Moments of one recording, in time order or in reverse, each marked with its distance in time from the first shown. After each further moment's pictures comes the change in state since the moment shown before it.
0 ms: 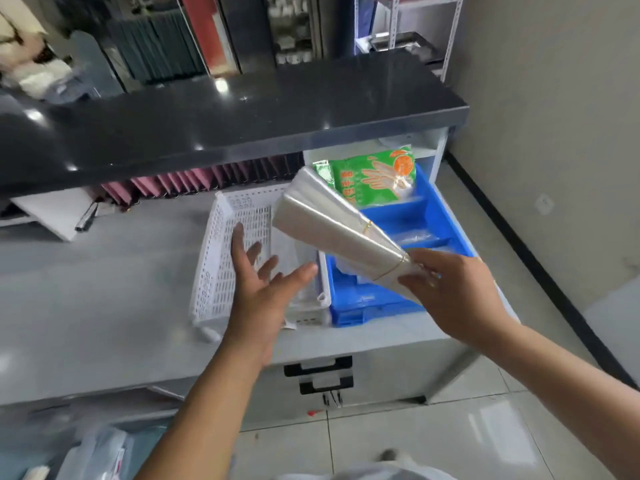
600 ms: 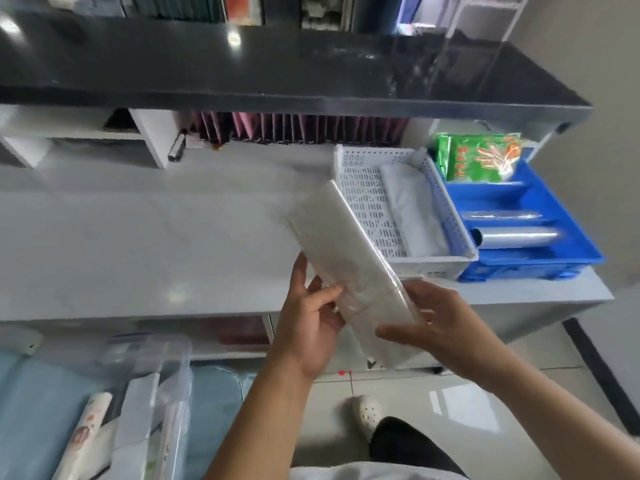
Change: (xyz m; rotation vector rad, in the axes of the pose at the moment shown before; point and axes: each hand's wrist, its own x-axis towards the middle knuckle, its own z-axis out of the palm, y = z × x) left_hand -0.041 -0.046 -0.275 -0.767 -0.270 -0.300; right_hand -0.089 -0.271 0.177 0.444 -0.462 0.313
